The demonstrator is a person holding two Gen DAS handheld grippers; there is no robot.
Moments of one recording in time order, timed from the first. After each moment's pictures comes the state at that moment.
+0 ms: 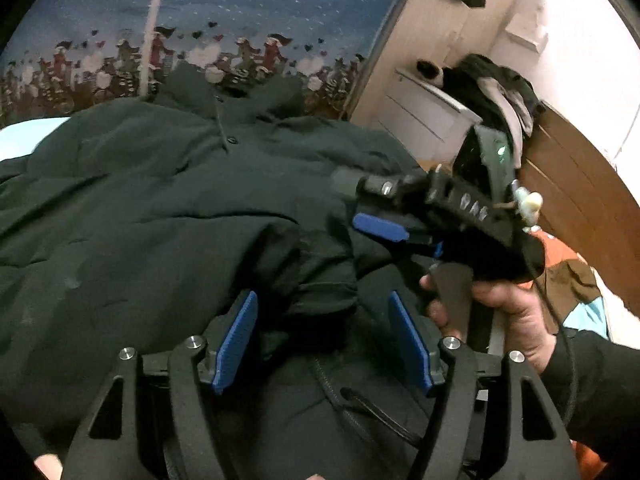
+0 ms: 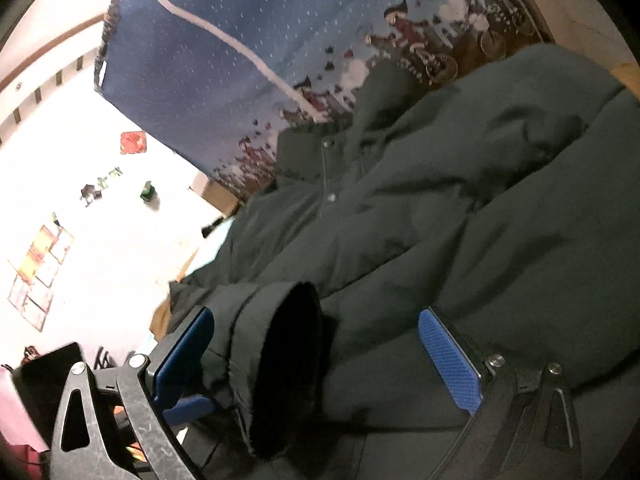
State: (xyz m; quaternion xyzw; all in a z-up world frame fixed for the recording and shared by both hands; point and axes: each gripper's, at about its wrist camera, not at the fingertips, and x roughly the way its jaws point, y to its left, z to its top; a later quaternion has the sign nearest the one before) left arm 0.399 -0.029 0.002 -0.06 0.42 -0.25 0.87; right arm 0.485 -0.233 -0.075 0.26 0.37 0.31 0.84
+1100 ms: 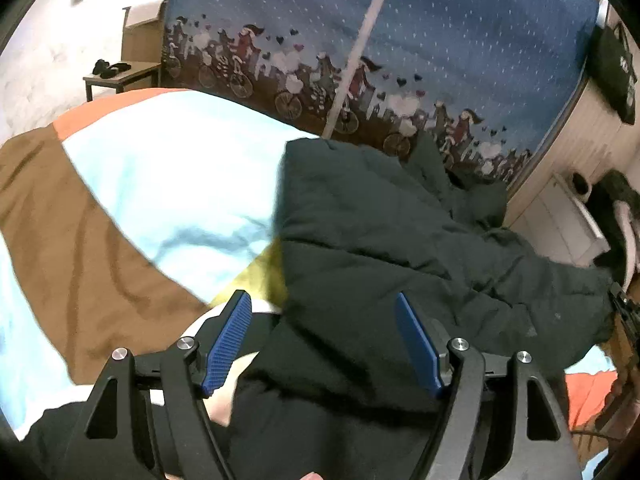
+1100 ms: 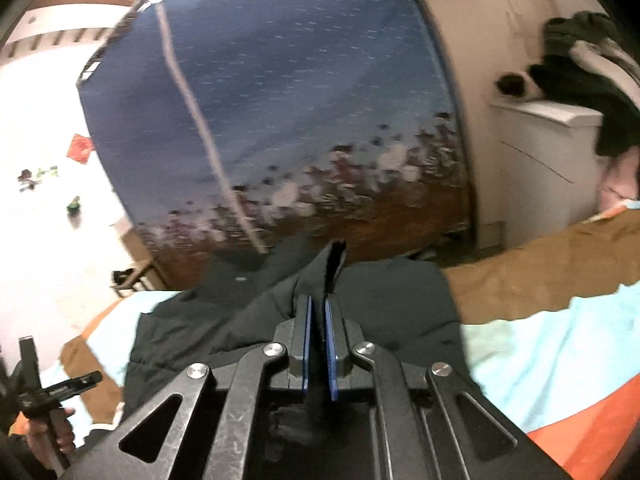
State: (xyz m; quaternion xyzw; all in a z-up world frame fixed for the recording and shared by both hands) left arm 0.449 0.128 0.033 -0.15 0.40 0.02 0.90; right arm 0.457 -0.328 0.027 0.14 0.24 0.11 0.96
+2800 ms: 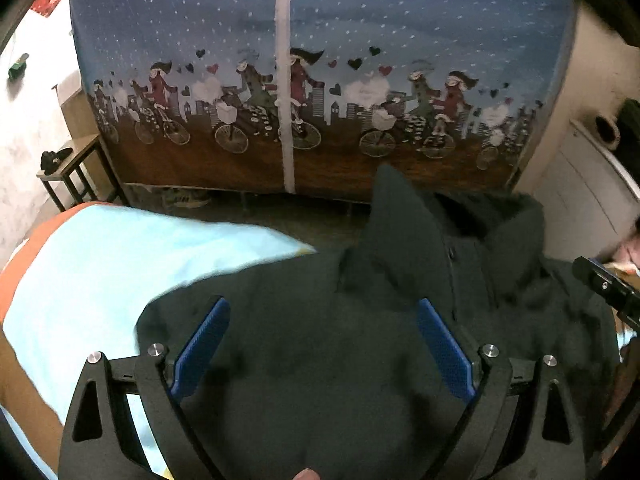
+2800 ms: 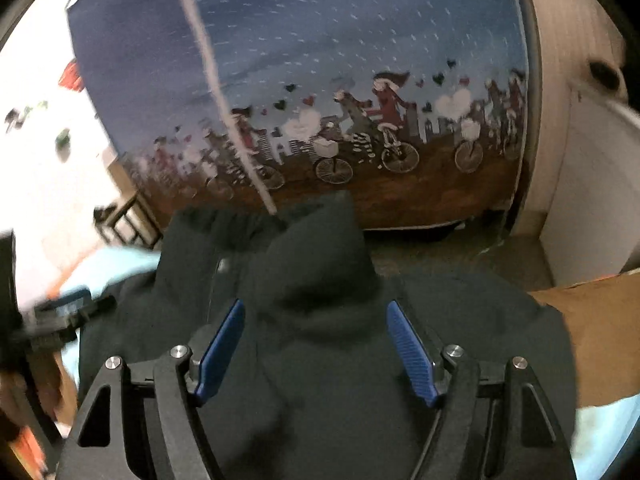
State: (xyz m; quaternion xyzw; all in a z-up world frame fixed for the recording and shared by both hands) left arm 0.665 0.054 0.019 -0.01 0.43 0.01 0.90; right arm 0.654 -0.218 -0.005 0.09 0.35 0.15 0.92
